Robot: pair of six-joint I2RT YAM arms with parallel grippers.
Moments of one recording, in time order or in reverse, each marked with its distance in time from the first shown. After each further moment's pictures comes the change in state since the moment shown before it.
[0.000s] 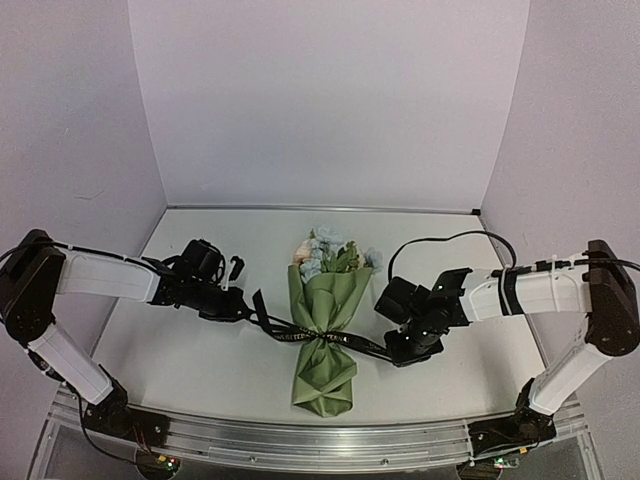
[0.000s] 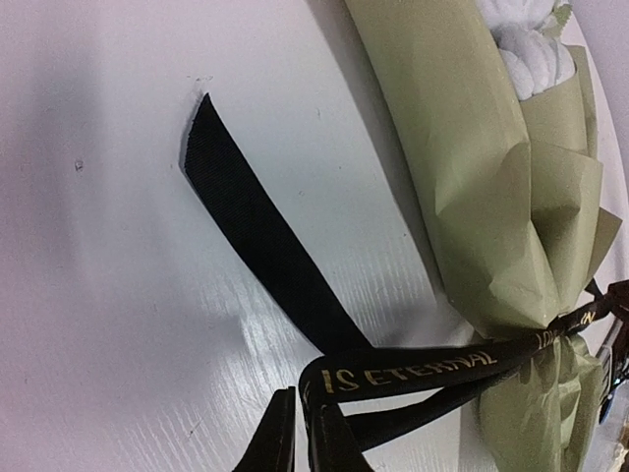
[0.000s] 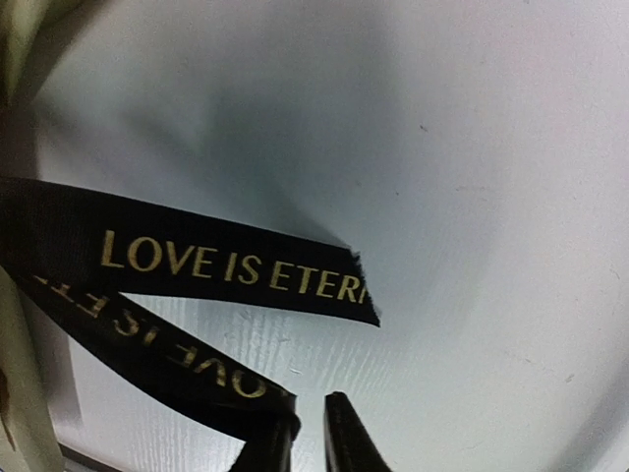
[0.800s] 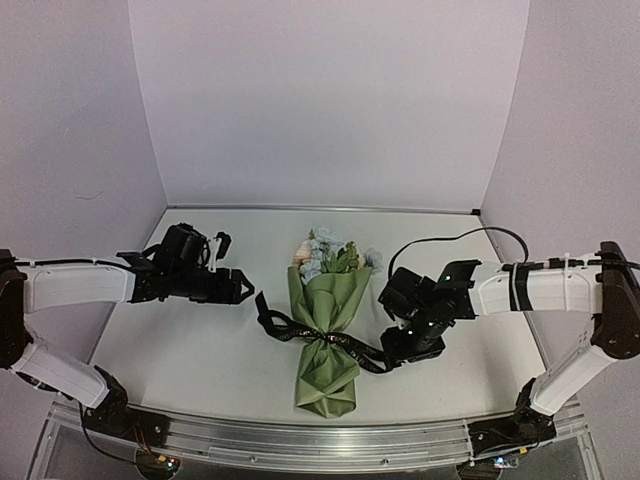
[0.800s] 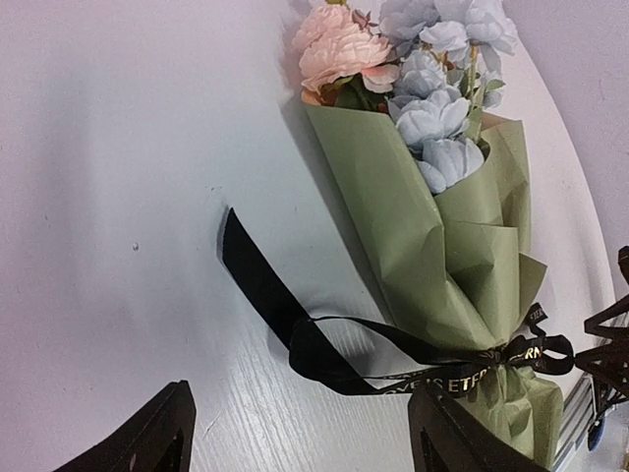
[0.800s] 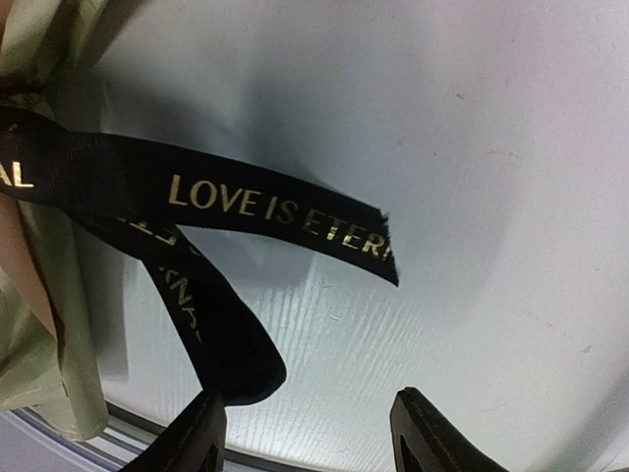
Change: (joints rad) left arm 0.004 -0.189 0.003 -0.021 -0.079 0.001; right arm -0.003 -0.044 0.043 -0.067 -0.112 -0.004
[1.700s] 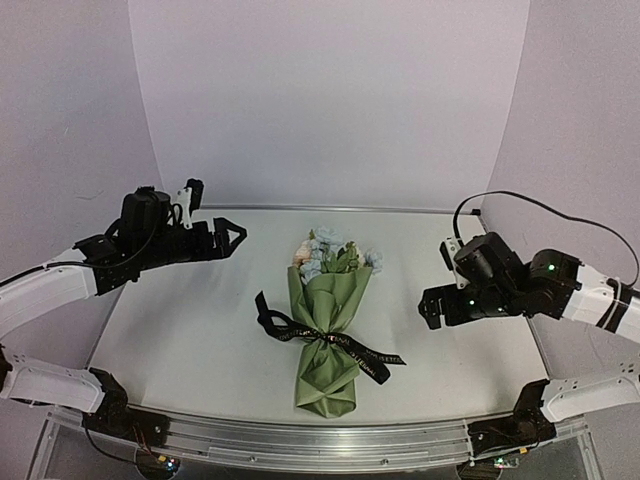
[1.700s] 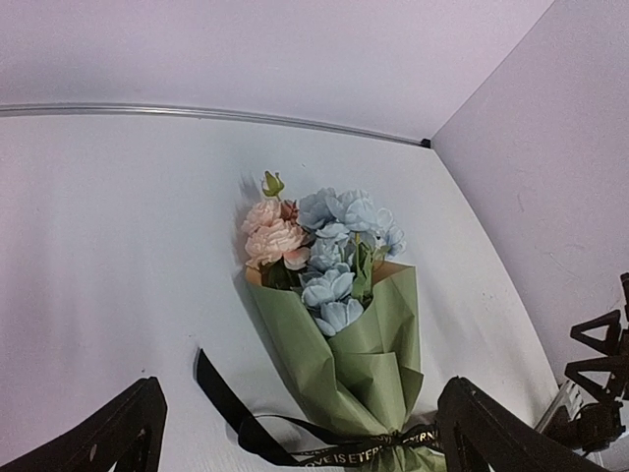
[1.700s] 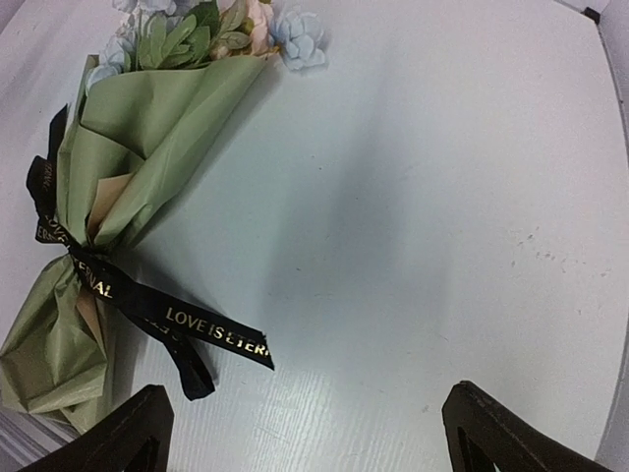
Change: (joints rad) left arm 0.000 -0.236 0.116 -0.002 -0.088 -0.028; right arm -0.084 -0.493 -0.062 -0.020 0.301 -0.158
